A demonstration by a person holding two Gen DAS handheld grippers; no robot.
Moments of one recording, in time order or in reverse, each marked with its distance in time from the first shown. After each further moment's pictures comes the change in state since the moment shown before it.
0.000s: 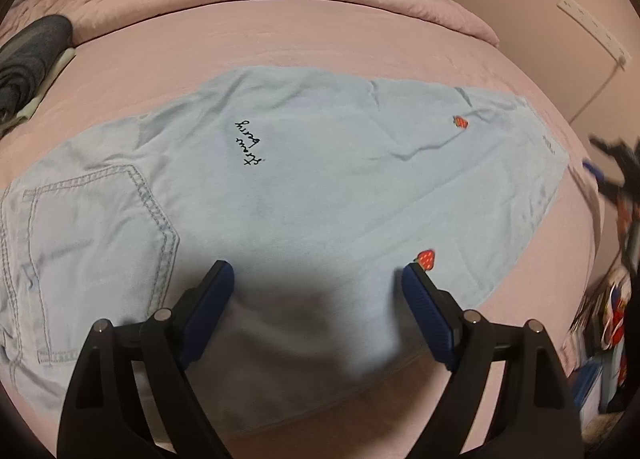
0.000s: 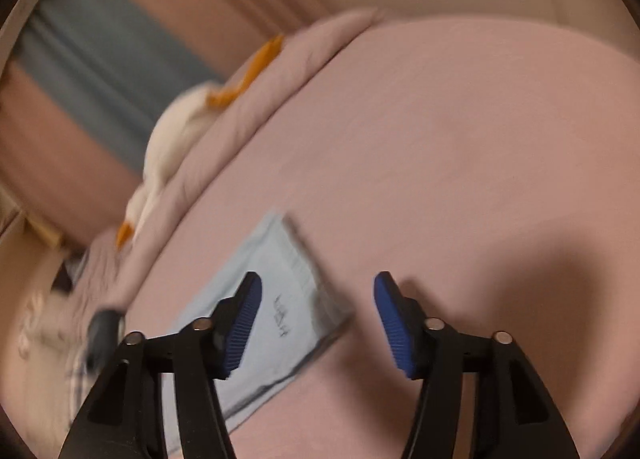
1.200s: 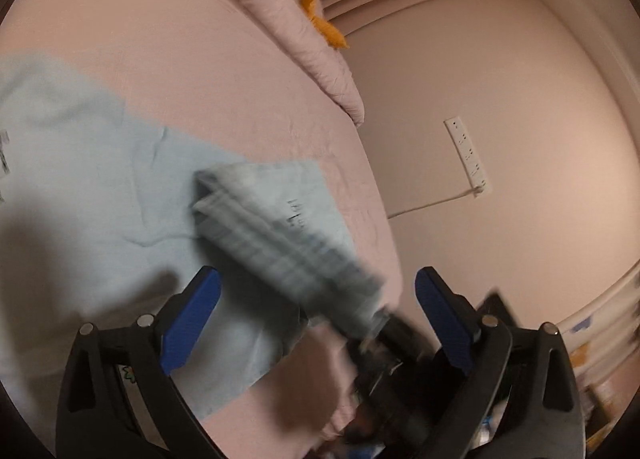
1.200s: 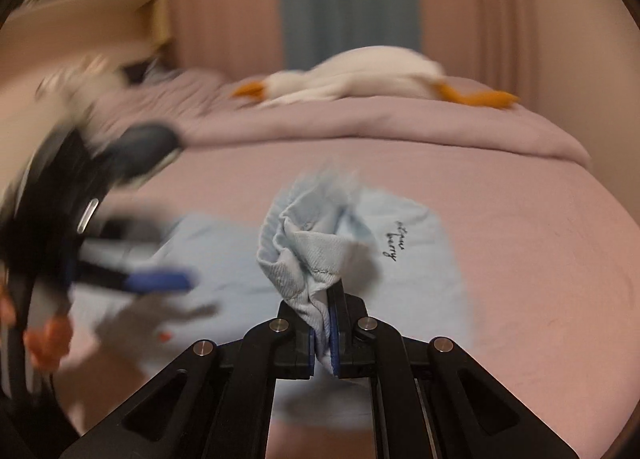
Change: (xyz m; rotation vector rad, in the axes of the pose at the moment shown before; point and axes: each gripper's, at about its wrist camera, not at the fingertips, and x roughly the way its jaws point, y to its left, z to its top) left arm 0.021 -0.031 0.055 -0.392 -0.024 -0.800; right arm 0.035 0.256 -0.171 -0.895 0.057 0.095
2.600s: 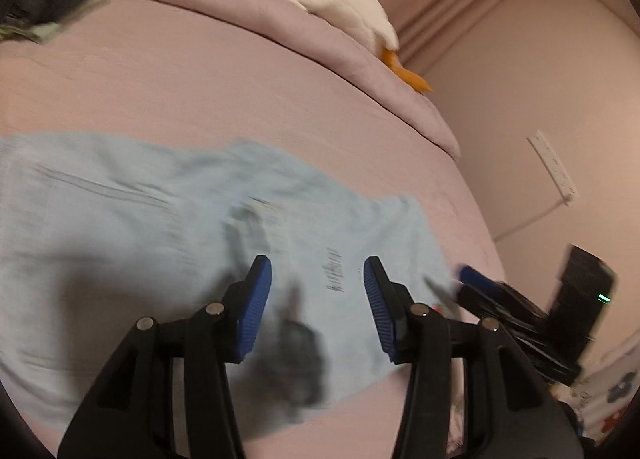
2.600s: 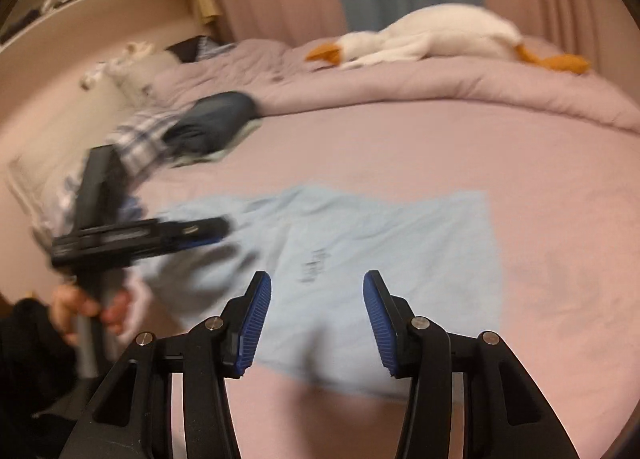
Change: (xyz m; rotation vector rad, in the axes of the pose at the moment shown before) left arm -0.108 0.023 -0.003 0.153 -0.175 0.401; right arm 0.004 0.038 0.015 0.057 0.144 0.199
